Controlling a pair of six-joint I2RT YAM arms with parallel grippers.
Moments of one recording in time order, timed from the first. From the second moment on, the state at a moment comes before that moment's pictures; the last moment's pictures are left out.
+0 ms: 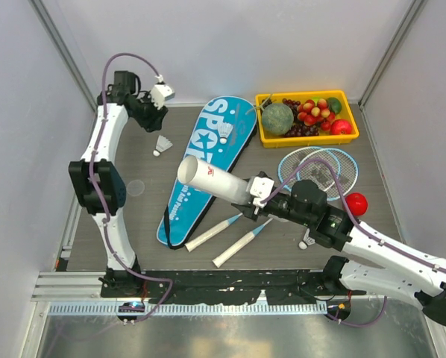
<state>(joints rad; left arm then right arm) 0.00 2.01 1.98 -0.90 0.46 0.75 0.94 0.86 0.71 0.04 -0.14 -0.40</state>
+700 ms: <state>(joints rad) -0.11 2.41 2.22 -1.06 0.19 1.20 0.94 0.83 0.77 0.03 -0.26 -0.45</state>
